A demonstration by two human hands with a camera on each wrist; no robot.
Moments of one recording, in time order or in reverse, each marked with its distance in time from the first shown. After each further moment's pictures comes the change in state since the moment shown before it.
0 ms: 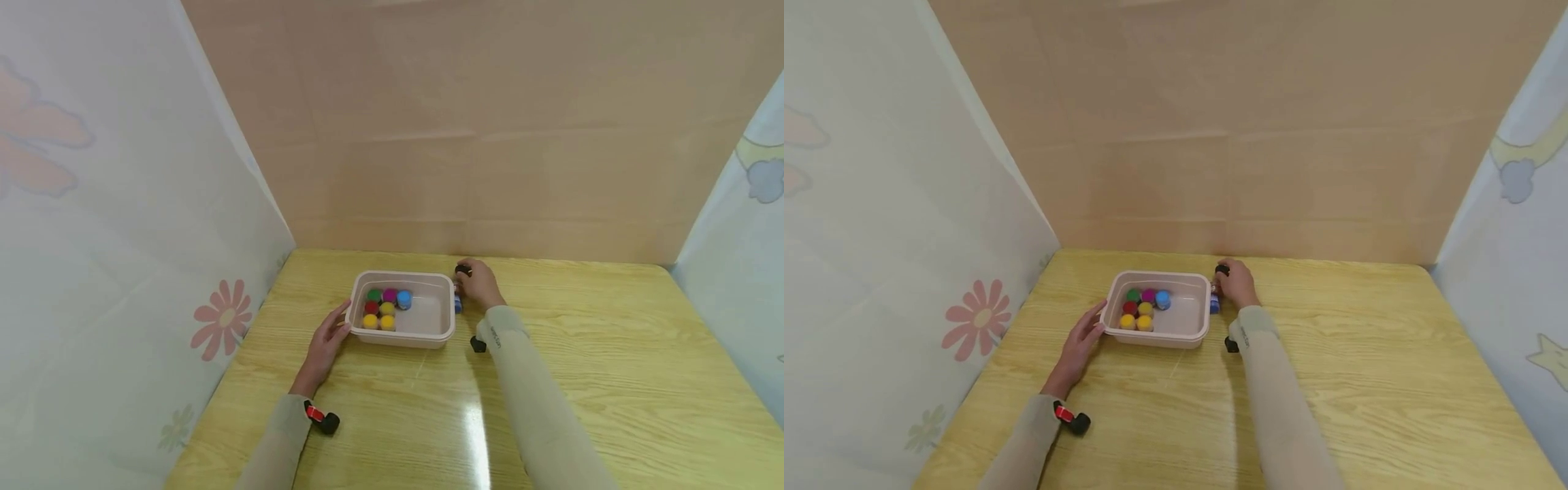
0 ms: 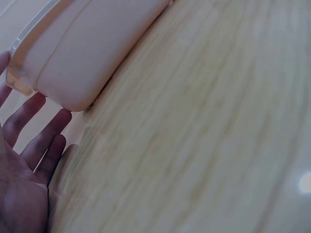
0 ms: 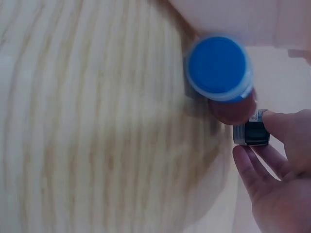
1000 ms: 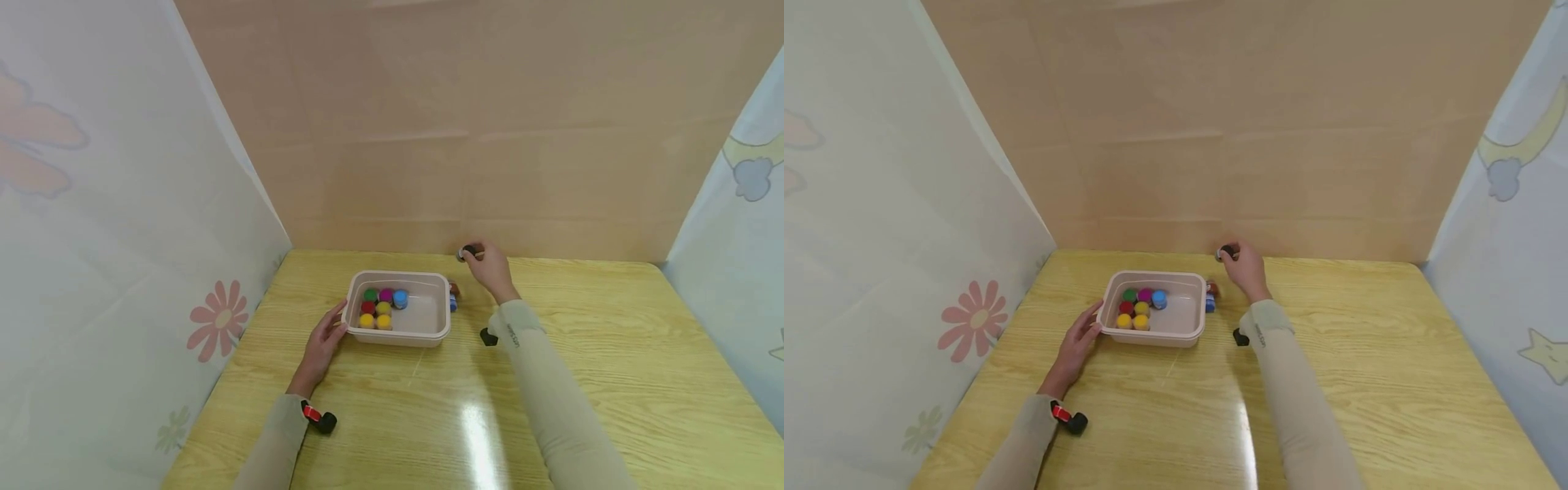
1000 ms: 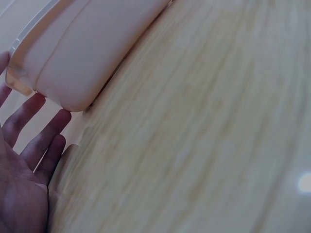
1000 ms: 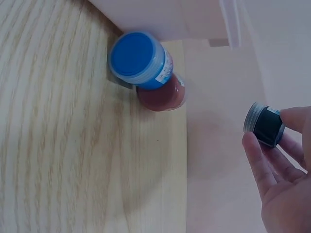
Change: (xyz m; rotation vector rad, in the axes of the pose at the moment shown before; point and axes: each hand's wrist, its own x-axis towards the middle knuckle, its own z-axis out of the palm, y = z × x) left_hand 0.002 -0.001 0.001 -0.026 0.011 0.020; right_hand -0.014 -0.025 -0.047 0.111 0.179 -0.026
